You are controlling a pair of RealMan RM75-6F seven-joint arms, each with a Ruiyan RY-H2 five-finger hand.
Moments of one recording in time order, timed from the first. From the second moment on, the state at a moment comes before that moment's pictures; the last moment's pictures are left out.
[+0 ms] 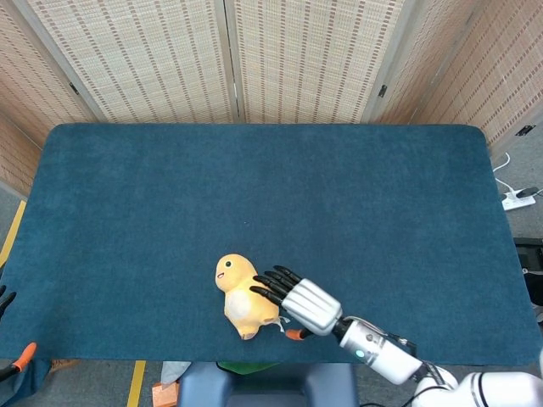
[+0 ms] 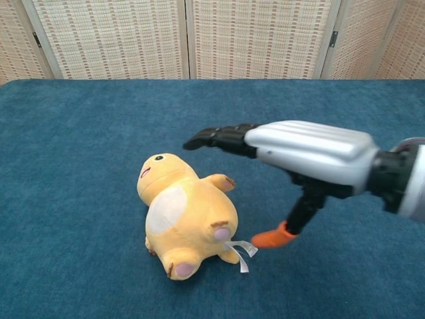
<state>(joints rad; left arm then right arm) 0.11 -1.15 0.05 -1.35 1.69 1.76 -0.34 0.64 -1.39 -0.03 -1.81 -1.63 1.03 -0.16</state>
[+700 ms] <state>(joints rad) -0.25 -1.22 0.02 -1.77 1.93 1.27 0.19 0.00 -1.26 -0.28 -1.13 -1.73 1.77 0.51</state>
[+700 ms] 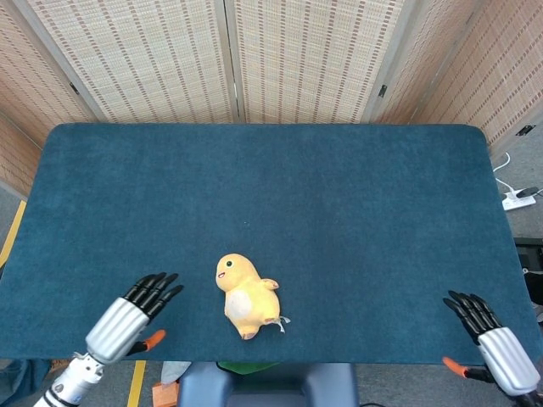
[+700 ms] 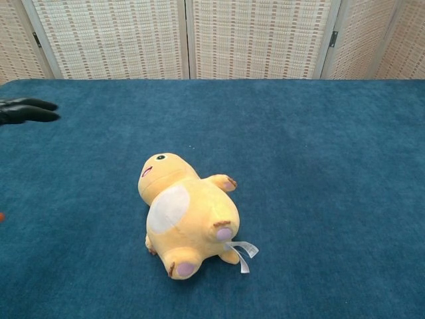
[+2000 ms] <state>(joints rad) -0.65 -1.60 -0.10 -1.68 1.43 0.81 0.55 -0.12 -1.26 -0.17 -0.98 -1.69 1.76 0.80</state>
